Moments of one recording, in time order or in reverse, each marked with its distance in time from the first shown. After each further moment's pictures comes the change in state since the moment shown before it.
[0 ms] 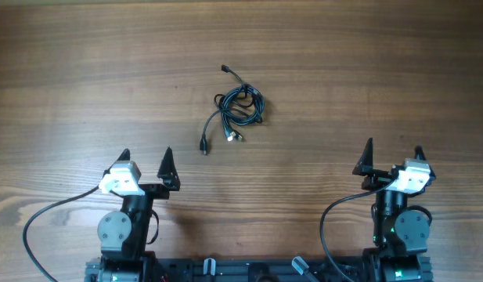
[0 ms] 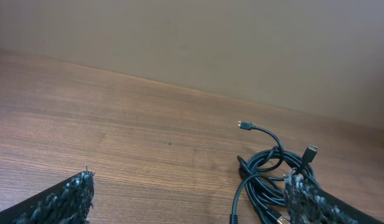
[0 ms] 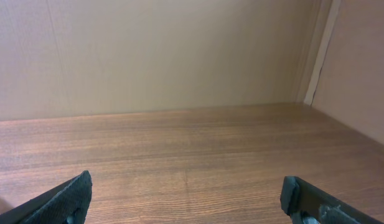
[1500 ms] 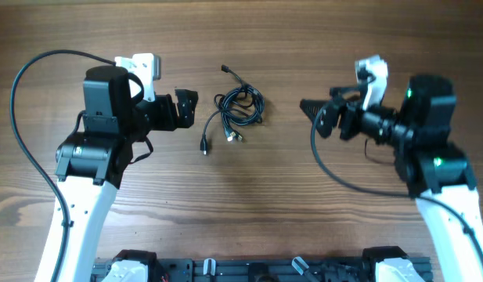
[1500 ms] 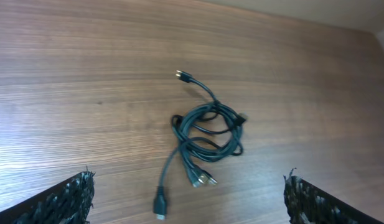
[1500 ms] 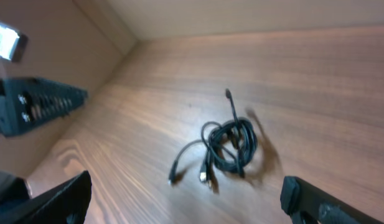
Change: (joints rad) left arm -0.072 1.155 1.106 -0.597 0.254 0.045; right arm 0.001 1.080 0.999 -0.468 -0.993 0.174
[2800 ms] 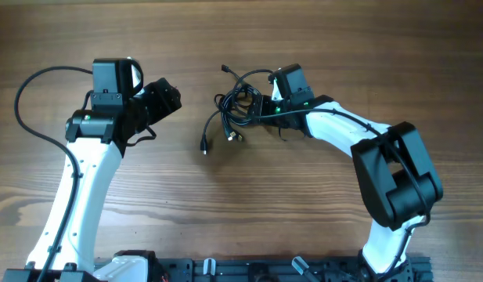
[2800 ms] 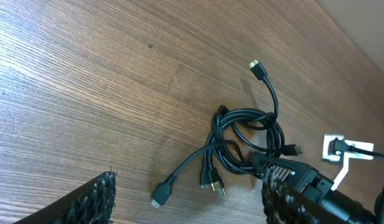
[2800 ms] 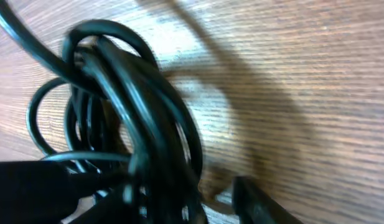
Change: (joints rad) left arm 0.074 0.198 0.004 -0.027 -0.076 -0.376; right arm 0.358 0.883 0.138 0.294 0.413 0.420
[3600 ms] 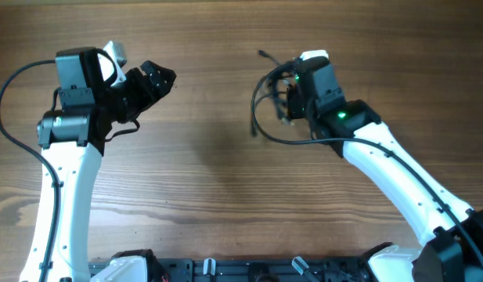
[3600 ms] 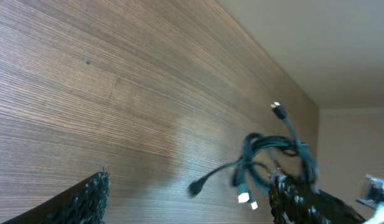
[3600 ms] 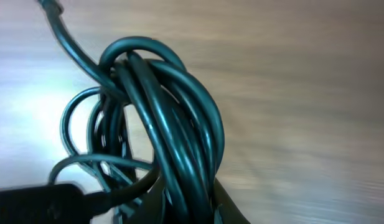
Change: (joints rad) left arm 0.112 -0.032 0.092 -0.004 0.281 -0.003; right arm 0.045 -0.462 0.002 -0.343 0.650 -0.307
